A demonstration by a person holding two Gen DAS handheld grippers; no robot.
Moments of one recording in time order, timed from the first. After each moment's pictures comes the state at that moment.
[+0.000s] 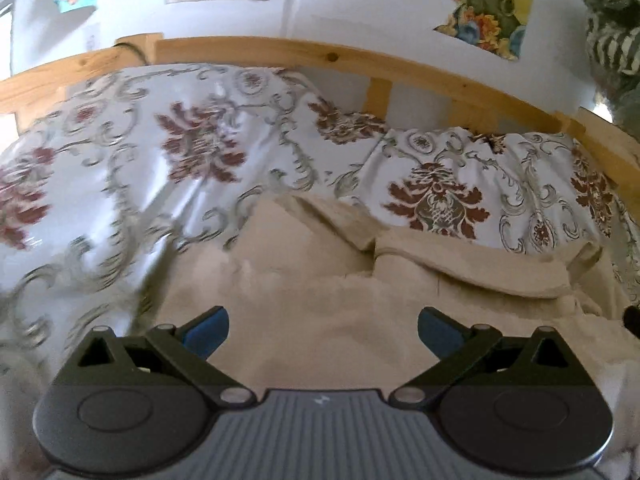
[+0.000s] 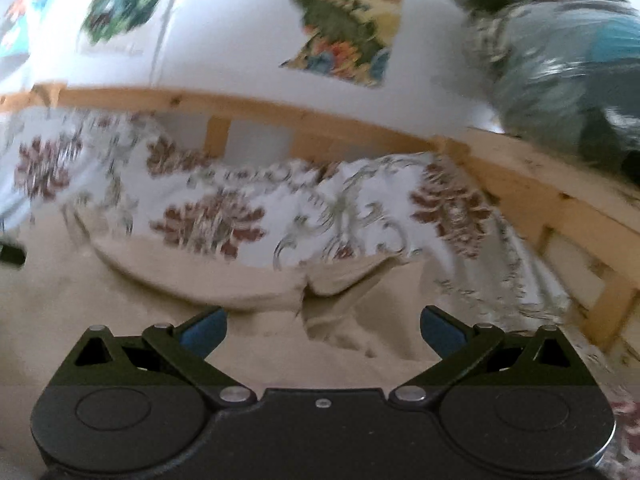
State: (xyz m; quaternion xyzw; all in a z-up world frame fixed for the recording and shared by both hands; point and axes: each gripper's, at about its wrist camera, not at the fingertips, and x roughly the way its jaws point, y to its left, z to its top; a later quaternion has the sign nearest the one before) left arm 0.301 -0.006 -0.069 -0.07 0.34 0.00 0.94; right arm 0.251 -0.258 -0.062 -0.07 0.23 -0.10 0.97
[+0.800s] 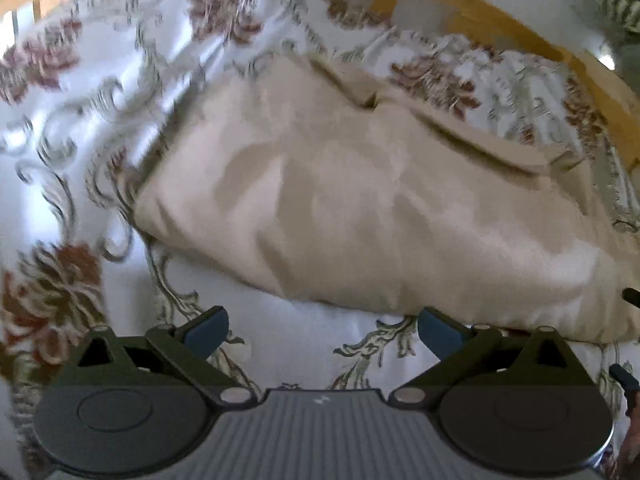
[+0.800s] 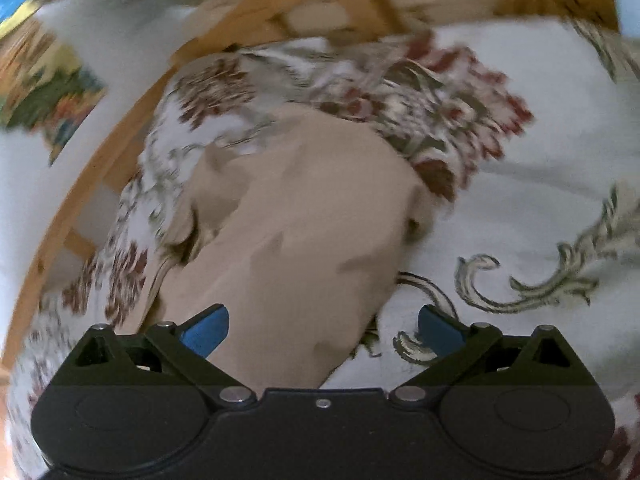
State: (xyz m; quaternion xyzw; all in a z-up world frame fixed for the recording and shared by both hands) left arm 0.236 0.006 -0.114 -0.11 0.48 -0.03 0.87; right arm 0.144 -0.351 -0.099 0.42 0.30 -0.27 0.81
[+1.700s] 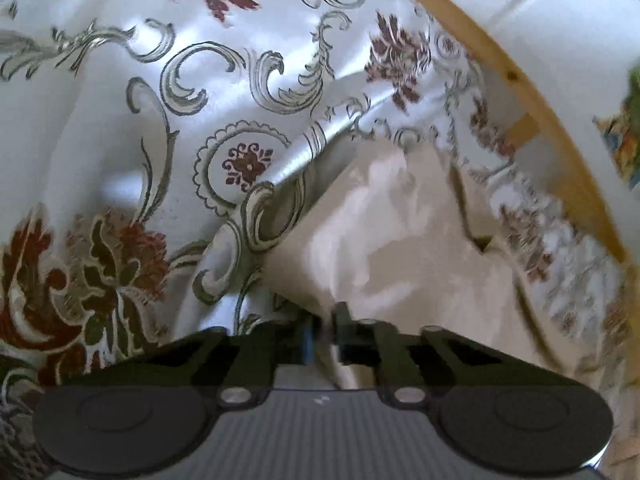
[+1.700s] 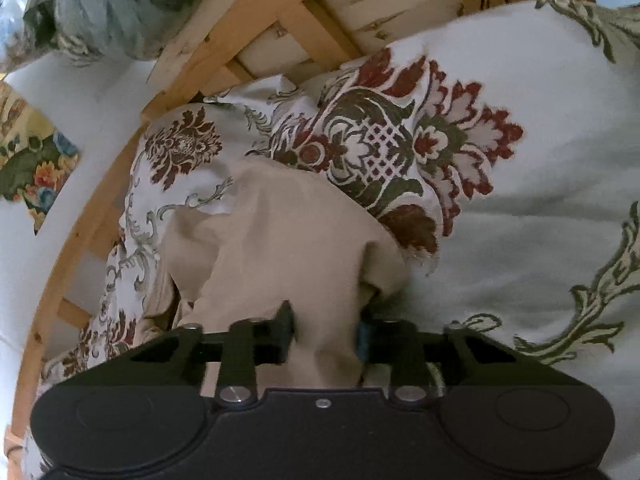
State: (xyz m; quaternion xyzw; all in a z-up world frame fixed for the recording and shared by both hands) left arm 0.250 0.107 -0.142 -0.37 0.38 0.09 0.84; right arm 0.152 -0.375 -0.107 0.42 0.23 -0.31 0.82
